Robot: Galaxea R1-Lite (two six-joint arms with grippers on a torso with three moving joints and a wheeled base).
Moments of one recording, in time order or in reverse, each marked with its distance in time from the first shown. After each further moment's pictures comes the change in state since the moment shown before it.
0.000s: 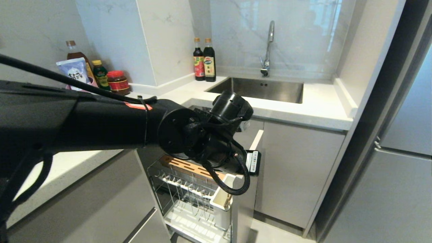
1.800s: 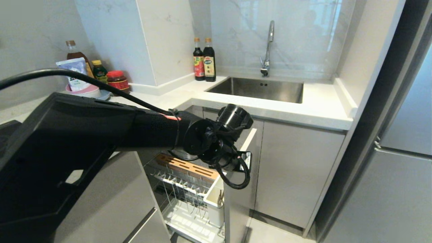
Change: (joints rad) left arm 0.066 0.133 -0.069 -0.012 0.191 -0.002; right arm 0.000 0.000 0.000 0.000 0.000 0.000
